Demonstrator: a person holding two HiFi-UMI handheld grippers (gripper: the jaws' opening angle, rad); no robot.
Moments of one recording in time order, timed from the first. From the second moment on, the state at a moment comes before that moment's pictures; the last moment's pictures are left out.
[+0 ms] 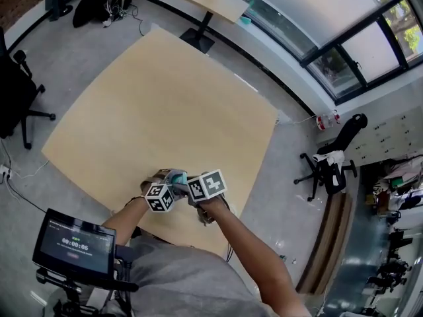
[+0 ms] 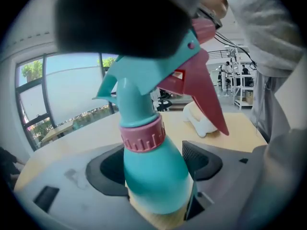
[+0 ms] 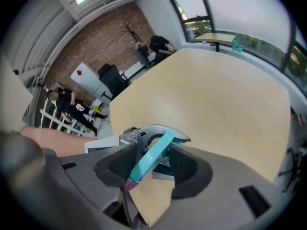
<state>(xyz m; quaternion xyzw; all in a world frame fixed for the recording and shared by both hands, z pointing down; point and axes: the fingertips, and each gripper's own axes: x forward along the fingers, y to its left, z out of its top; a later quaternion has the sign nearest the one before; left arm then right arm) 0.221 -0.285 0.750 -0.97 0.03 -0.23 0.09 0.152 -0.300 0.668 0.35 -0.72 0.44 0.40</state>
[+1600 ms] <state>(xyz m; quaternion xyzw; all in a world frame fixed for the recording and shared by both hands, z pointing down) 0.240 -0.282 0.747 -0.98 0.02 -0.20 -0.01 0.189 -0.280 0.690 -0.24 -0.61 -0.37 0.66</state>
